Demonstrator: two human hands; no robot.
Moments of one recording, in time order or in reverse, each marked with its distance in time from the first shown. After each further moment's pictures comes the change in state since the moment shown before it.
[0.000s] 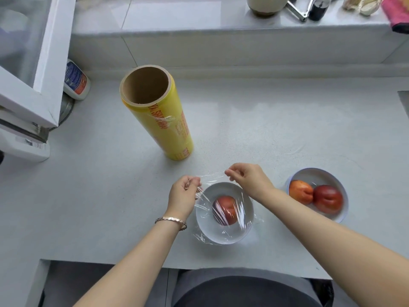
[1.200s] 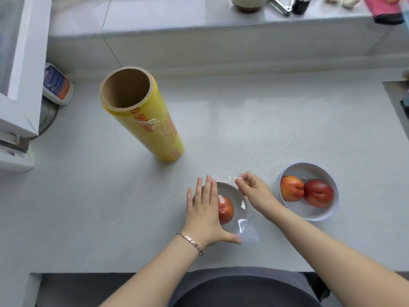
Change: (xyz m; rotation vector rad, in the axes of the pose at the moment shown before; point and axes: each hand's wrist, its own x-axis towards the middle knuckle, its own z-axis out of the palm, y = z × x) left_hand -0.041 -0.004 0.038 1.204 -0.391 0.376; right_hand -0.034 0.029 0.003 0.453 0.061 0.223
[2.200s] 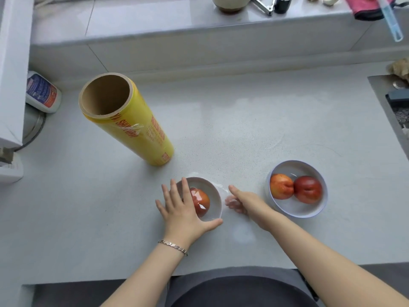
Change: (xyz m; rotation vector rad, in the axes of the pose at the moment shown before) left_hand -0.001 -0.009 -0.003 -0.123 0.103 -0.298; right_hand -0.006 0.025 -0.004 0.199 -0.154 0.352
